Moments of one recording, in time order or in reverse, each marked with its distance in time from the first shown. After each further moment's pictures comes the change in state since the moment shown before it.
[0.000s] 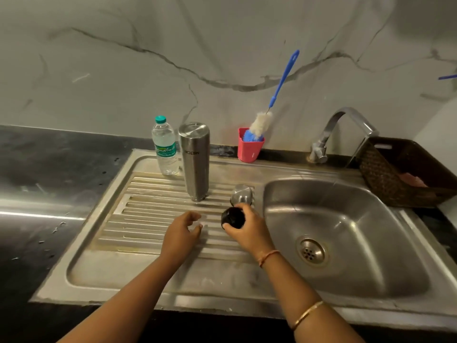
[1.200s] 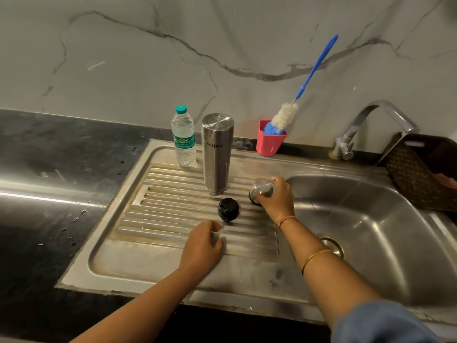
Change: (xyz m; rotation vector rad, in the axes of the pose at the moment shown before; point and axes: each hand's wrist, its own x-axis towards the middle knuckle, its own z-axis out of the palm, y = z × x) left_hand -0.028 -0.014 0.007 0.103 -0.087 0.068; right_hand 0.076 0.021 -0.002 -0.071 0.182 0.137
